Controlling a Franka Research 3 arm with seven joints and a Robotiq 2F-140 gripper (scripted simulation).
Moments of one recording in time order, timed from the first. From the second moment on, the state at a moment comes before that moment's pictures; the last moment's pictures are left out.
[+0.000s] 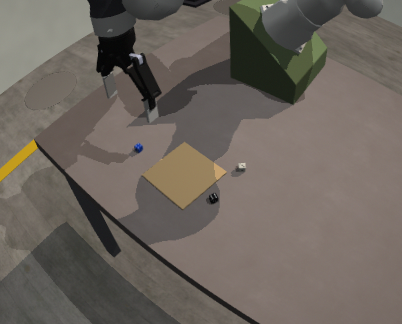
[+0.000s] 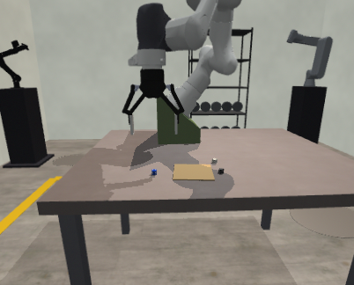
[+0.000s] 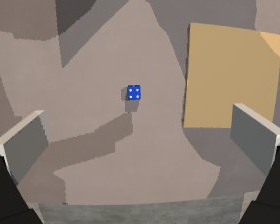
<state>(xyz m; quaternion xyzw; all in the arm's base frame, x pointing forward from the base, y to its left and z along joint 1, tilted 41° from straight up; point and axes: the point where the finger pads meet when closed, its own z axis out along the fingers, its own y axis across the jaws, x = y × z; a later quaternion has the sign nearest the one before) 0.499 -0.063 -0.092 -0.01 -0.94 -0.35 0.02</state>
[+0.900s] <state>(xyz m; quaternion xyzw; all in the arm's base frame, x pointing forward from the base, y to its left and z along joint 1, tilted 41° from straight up) 0.499 -0.050 -0.112 -0.01 -0.94 -0.35 0.02</state>
